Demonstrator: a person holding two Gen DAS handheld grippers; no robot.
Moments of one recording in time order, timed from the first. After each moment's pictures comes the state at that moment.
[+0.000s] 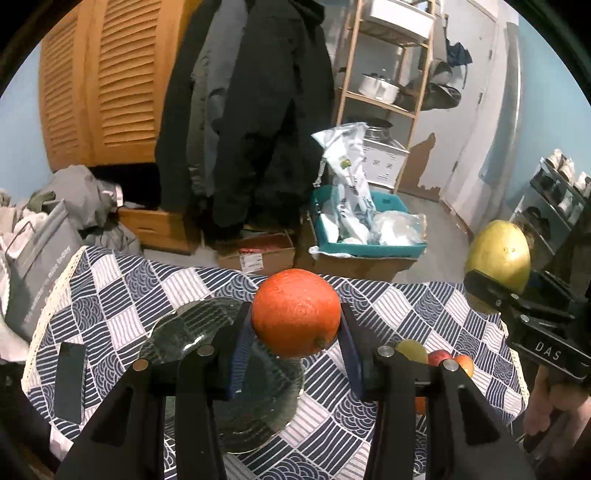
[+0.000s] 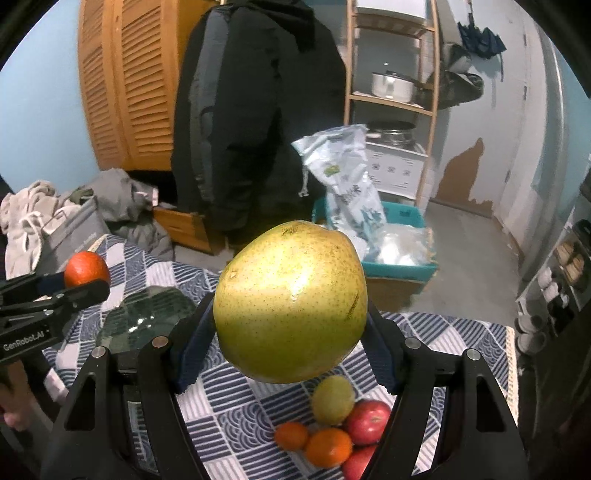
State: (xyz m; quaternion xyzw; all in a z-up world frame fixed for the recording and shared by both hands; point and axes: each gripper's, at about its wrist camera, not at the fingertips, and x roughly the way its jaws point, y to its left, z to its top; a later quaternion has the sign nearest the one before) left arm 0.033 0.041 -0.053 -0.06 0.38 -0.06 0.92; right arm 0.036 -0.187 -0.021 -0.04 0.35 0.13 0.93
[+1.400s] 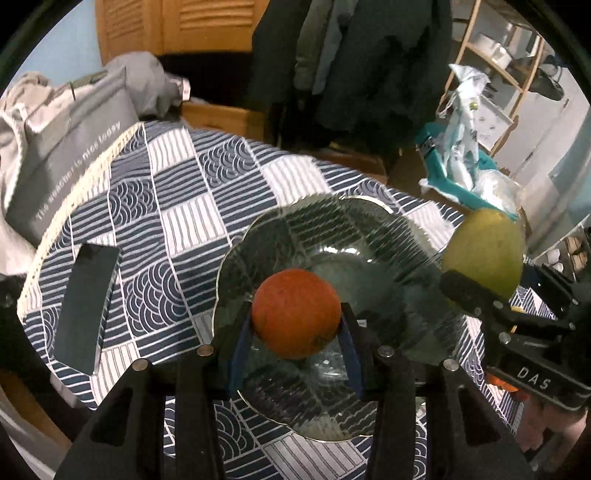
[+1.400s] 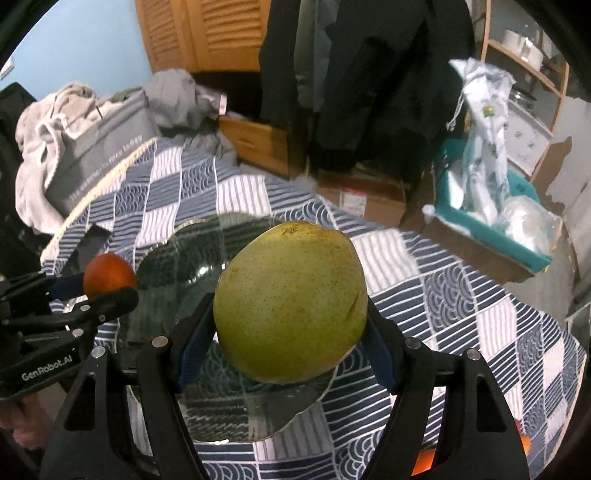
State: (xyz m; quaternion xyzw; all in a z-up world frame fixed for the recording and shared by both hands) left arm 0.052 0.164 -0.188 -0.11 0.52 0.04 0.85; right arm 0.085 -0.013 -0.150 -0.10 0.47 0.24 0.84
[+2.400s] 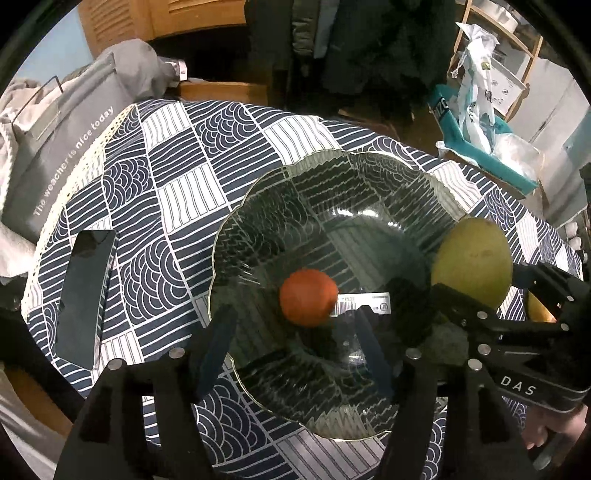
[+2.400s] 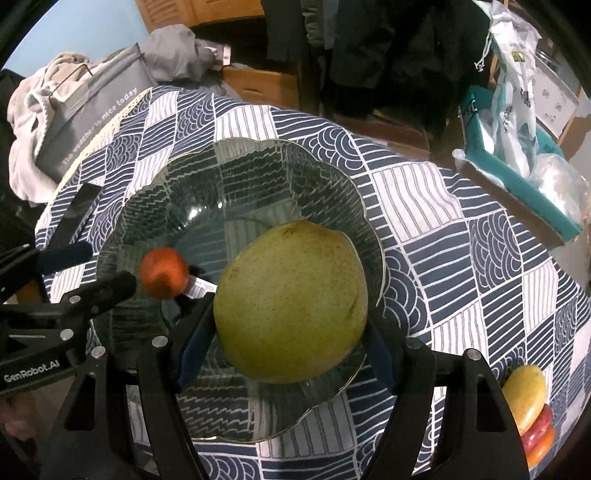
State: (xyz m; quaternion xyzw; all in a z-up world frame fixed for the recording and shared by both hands) left arm 0.057 0.155 -0.214 -0.07 0.56 0.05 0.82; right arm 0.089 -0.010 -0.209 -0.09 0.55 0.25 0.79
